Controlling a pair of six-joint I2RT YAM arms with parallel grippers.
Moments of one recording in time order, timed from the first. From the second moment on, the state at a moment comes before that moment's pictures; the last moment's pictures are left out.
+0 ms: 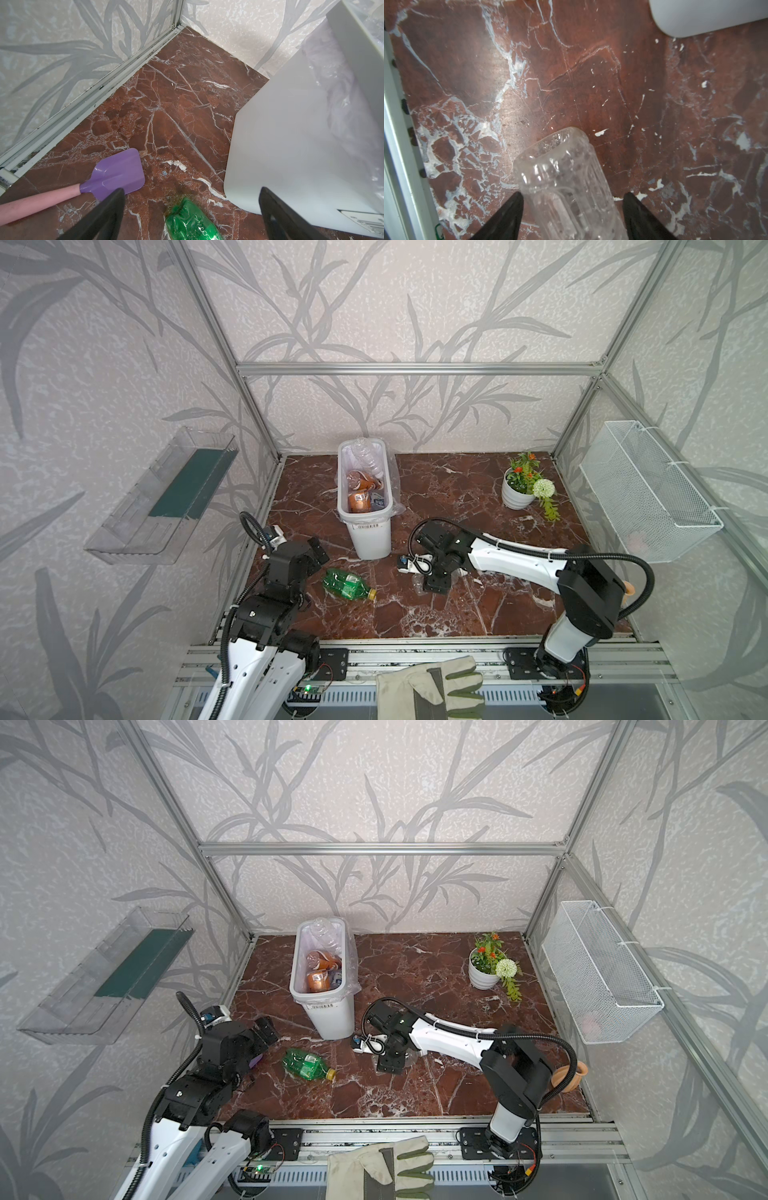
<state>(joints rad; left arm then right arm) -0.24 0.52 0.69 -0.81 -0.43 -0.69 0.91 1.71 1.14 -0.70 -0.12 -0.56</state>
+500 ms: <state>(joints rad) -0.23 0.50 0.66 -0.82 -0.41 -0.74 0.92 1.81 1.15 -0.74 -0.13 -0.59</state>
